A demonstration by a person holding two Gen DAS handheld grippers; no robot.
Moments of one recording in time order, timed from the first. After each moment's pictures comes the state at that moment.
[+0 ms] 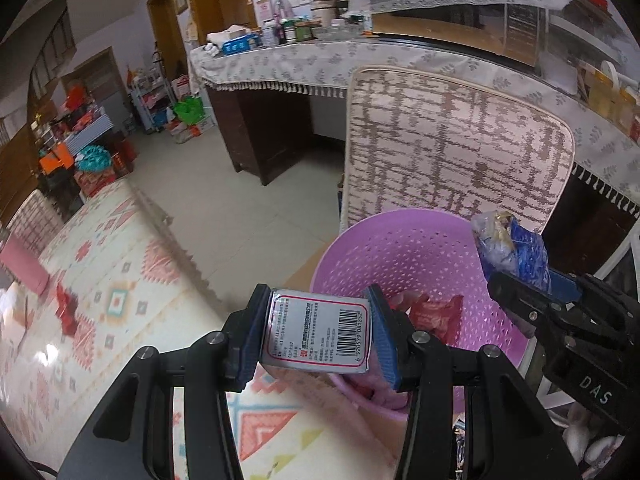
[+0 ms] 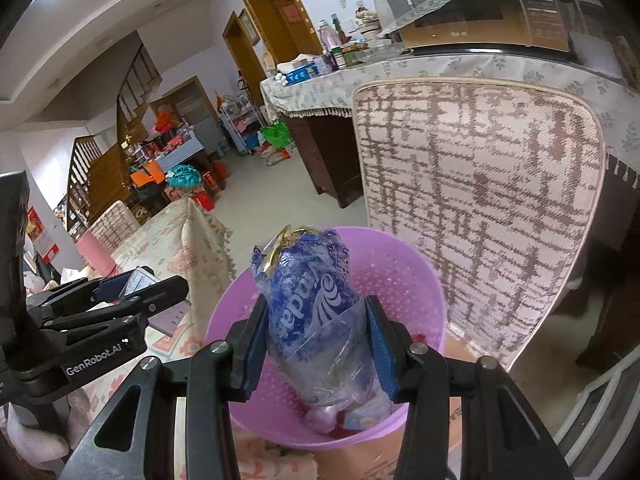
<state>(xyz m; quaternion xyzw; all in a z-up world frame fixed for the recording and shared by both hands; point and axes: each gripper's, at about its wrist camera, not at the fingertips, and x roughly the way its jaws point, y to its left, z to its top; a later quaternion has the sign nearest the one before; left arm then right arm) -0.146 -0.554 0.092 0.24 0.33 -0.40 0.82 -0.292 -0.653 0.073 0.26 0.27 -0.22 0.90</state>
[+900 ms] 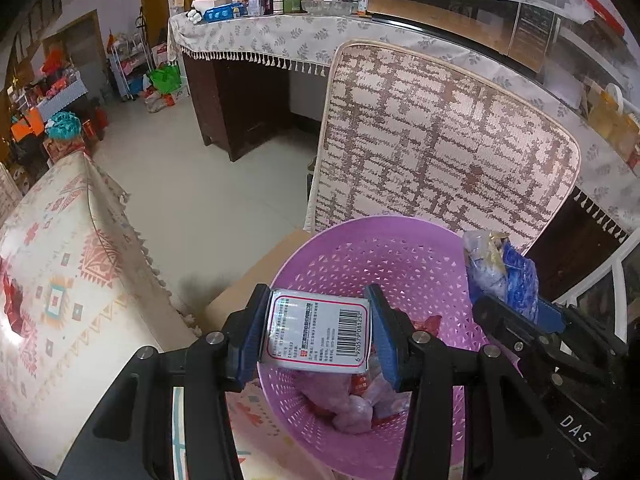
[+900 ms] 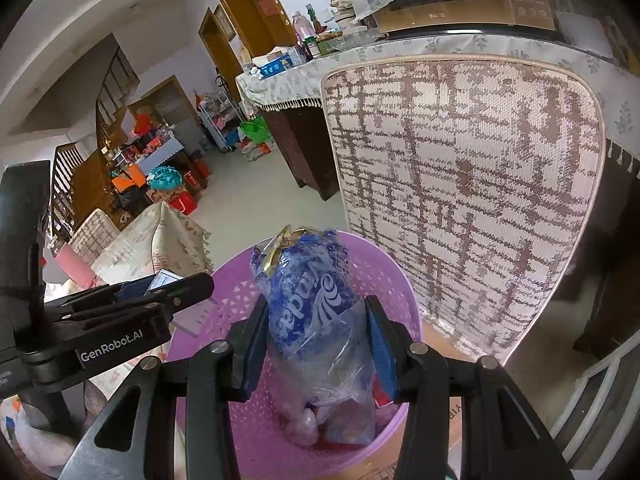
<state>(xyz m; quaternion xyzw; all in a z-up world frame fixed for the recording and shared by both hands) -0.115 -0.595 0.063 0.20 0.40 -0.43 0.79 -0.277 -0.680 0.054 0.29 0.29 -0.24 0.88</state>
